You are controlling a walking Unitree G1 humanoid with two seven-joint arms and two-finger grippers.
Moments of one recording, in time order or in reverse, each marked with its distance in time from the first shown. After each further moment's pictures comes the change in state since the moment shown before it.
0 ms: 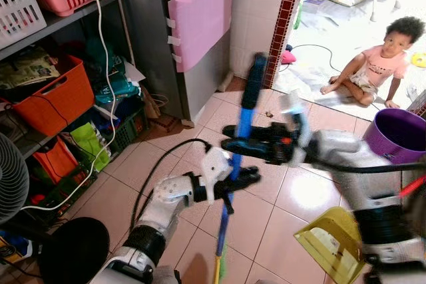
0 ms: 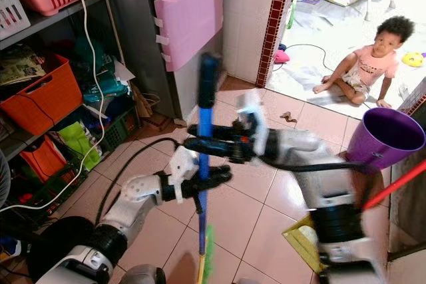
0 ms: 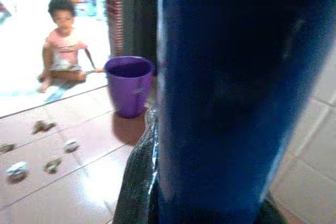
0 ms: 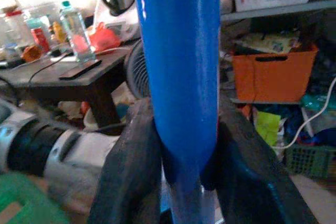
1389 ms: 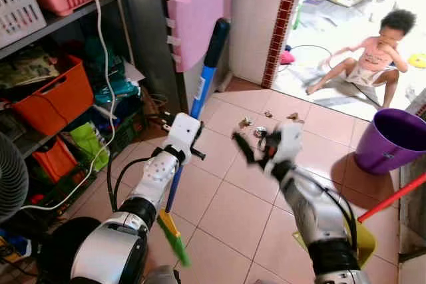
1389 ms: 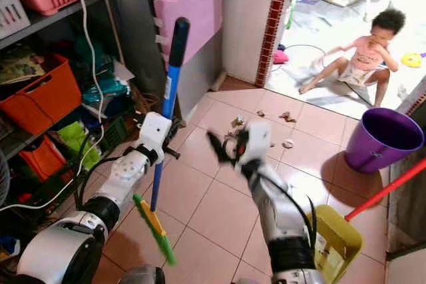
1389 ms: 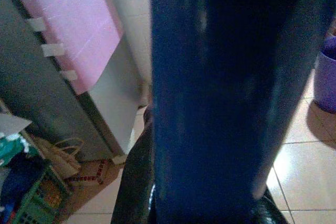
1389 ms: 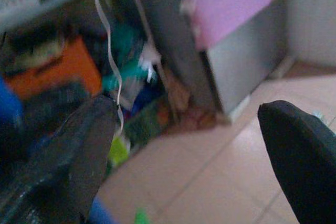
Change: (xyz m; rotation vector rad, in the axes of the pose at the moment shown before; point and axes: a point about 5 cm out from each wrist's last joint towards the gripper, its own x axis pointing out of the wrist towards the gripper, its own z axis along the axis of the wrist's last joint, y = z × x) left arm -0.027 0.077 0.013 0.173 0.110 0.799; right arm -0.007 -0.028 -0.072 0.175 -0.146 -1.032
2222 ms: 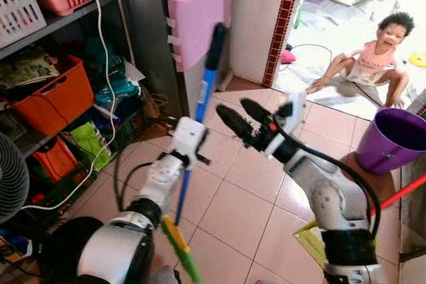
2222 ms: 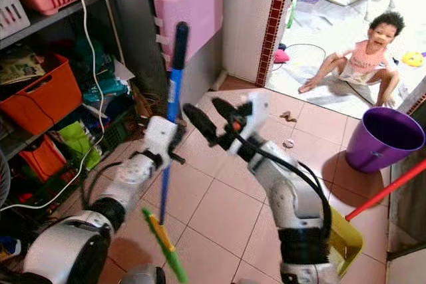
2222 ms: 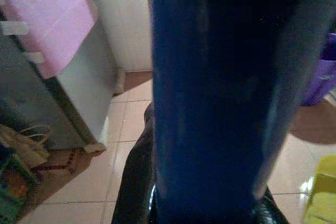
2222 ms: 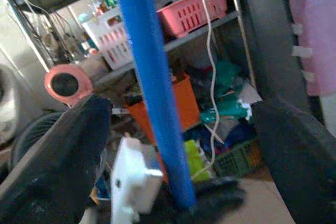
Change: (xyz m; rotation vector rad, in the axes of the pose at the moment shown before) left arm 0.002 -0.022 -0.006 -0.067 0.044 -0.100; right arm -0.003 0.039 0.054 0.101 -0.066 0.443
